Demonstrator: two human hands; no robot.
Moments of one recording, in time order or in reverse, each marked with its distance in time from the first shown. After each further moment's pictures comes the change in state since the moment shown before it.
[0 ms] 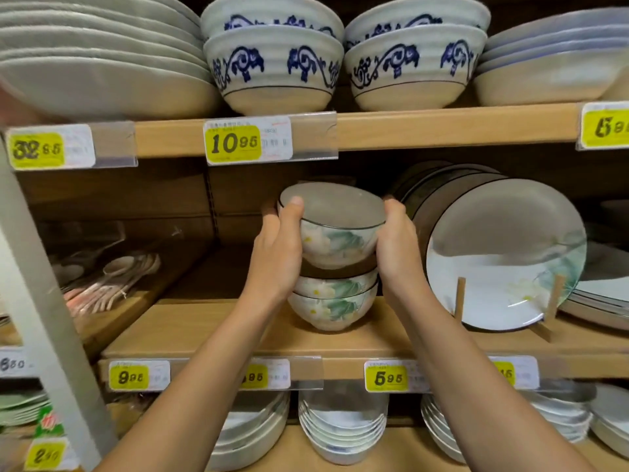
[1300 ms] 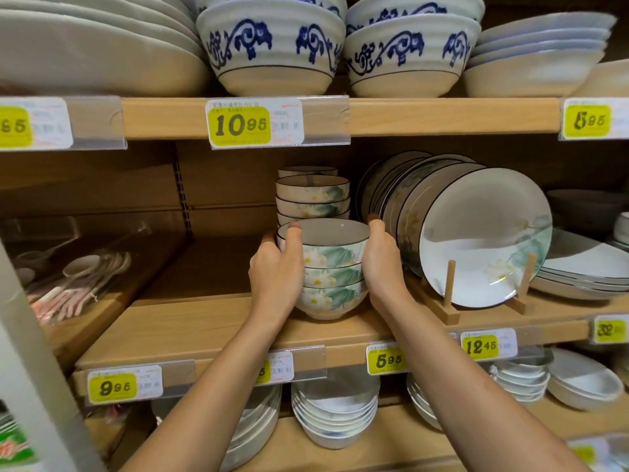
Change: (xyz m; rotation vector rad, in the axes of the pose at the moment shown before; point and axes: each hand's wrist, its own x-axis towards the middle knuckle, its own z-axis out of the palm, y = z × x) left_hand 0.005 -0.052 0.005 0.210 0.064 -0.148; right_hand 0.011 0.058 0.009 -0.188 0.141 0.065
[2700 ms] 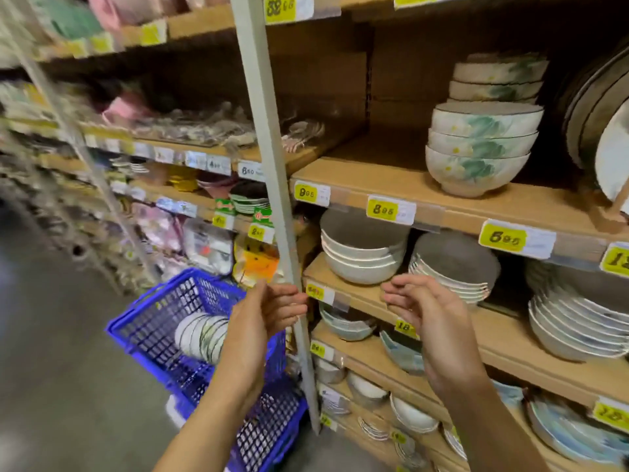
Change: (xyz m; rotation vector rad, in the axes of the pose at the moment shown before) left_hand -0.299 -0.043 -0.164 -0.386 0.343 -0.464; right_hand -0.244 0.055 -0.074 0.359 -0.659 0.350
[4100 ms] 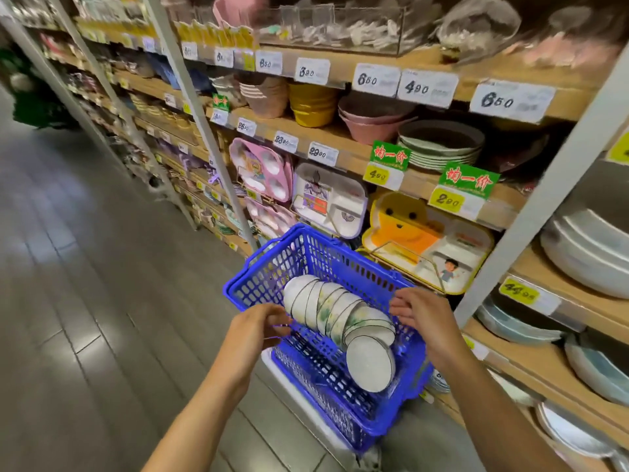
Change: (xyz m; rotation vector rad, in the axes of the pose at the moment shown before) left_hand 0.149 -0.024 -0.364 0.299 0.272 -0.327; right_hand 0.078 0.248 0.303 -0.285 -0.095 0.455
